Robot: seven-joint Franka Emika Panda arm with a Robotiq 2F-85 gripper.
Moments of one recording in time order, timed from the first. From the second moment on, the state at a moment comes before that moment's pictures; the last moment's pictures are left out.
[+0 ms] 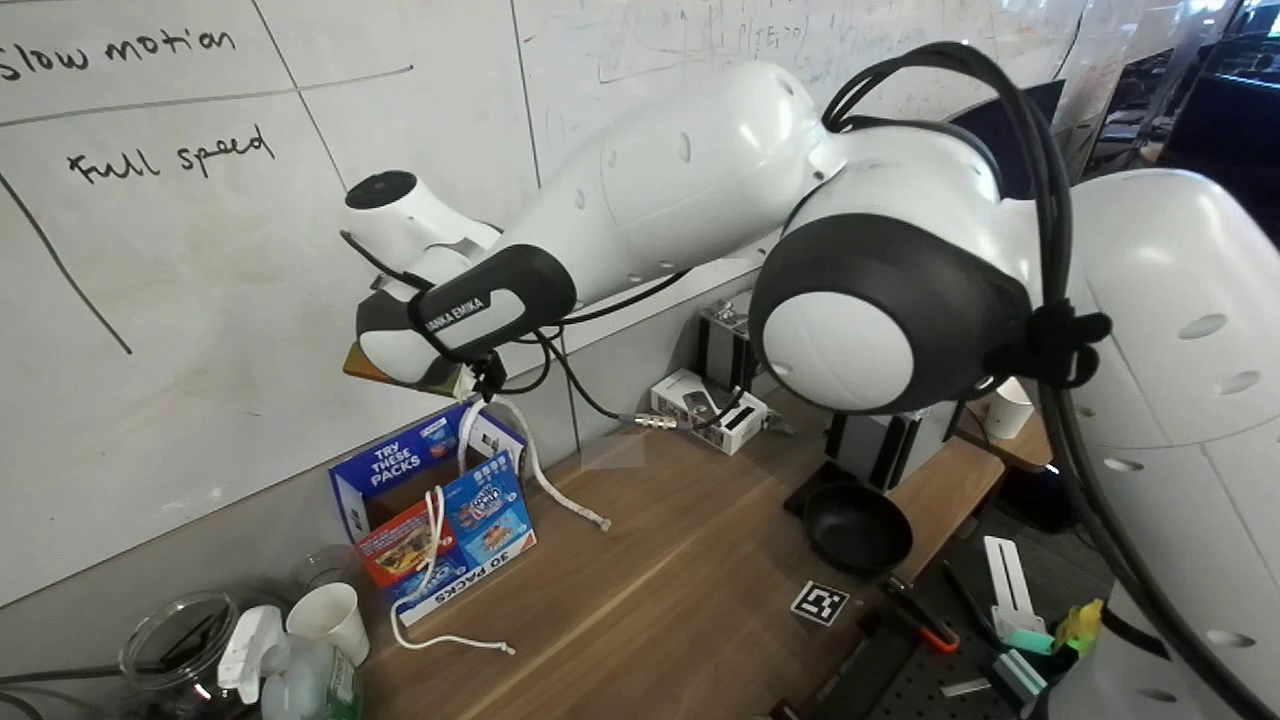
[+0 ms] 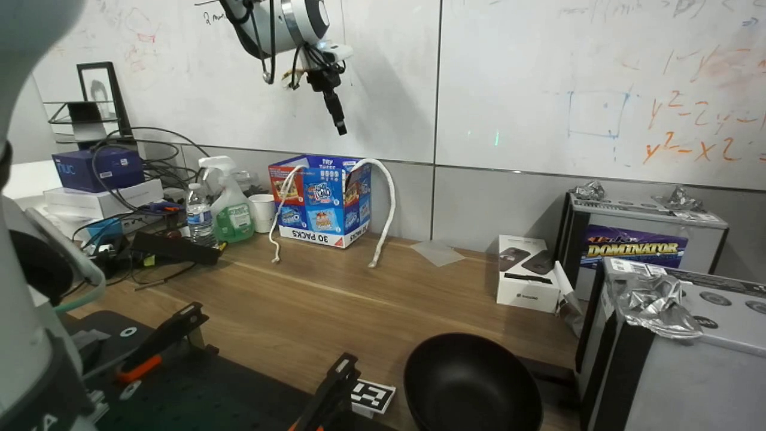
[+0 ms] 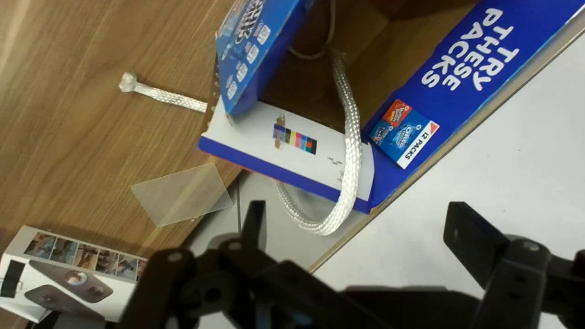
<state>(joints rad) 0.47 0.70 -0.17 -1.35 -0.16 2.28 1.34</state>
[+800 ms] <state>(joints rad) 0.35 0.49 0.01 -1.69 -0.12 2.25 1.22</state>
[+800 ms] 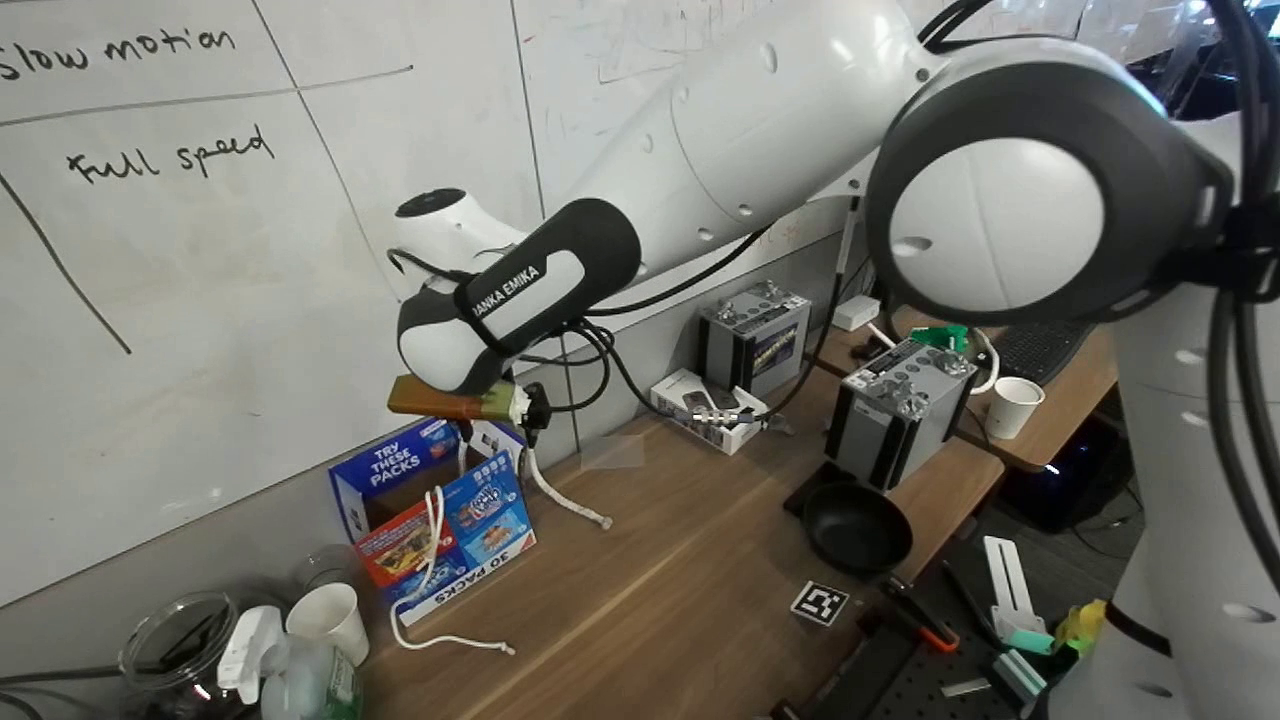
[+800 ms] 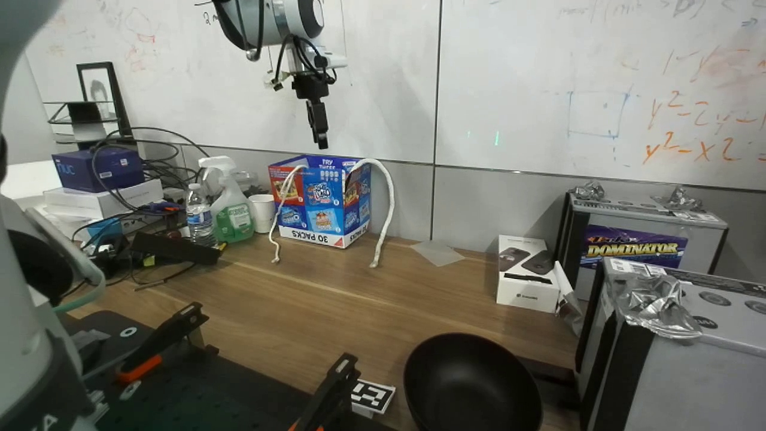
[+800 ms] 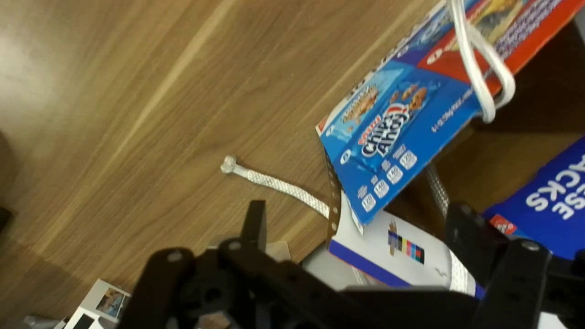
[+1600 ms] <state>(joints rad) 0.33 0.36 0.24 -2.11 0.15 2.51 0.77</state>
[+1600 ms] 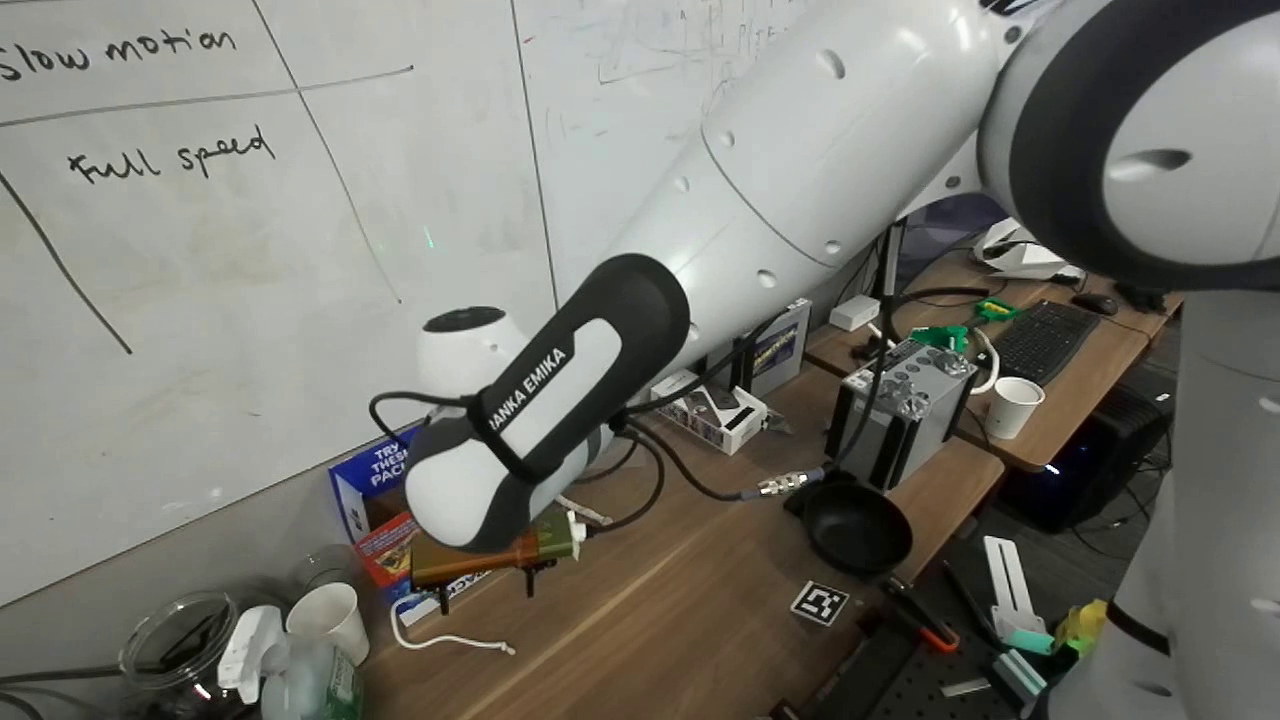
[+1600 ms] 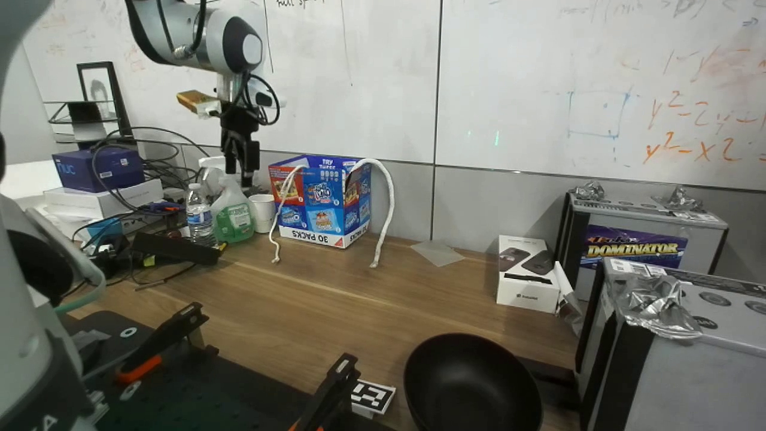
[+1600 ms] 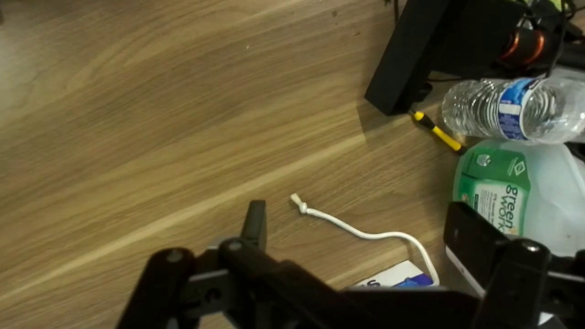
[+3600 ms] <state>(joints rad) 0.59 0.83 -0.04 -1.84 0.22 3.25 0.41</state>
